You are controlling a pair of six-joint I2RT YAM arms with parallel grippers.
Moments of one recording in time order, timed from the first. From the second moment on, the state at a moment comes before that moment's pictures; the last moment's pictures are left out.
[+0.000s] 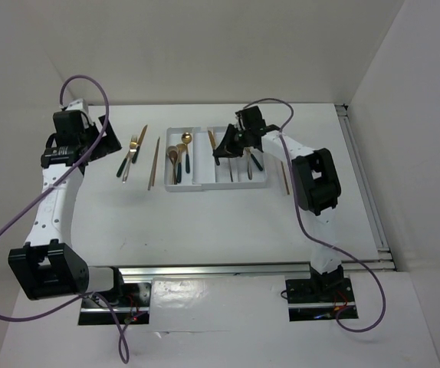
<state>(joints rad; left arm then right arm) 0.16 1.32 1.29 -0.59 0.03 -0.27 0.39 2.18 1.71 -0.31 -0.50 0.71</state>
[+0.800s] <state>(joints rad) 0.18 1.52 1.30 -0.65 0.06 -0.08 0.44 2.30 1.78 -0.29 -0.55 0.74</state>
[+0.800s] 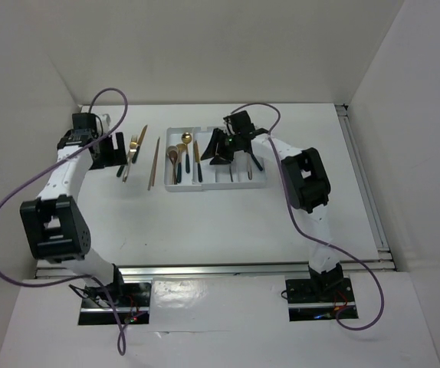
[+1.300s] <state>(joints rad) 0.18 2.13 1.70 -0.73 0.12 0.09 0.31 1.95 1.71 -0.28 -0.50 0.49</state>
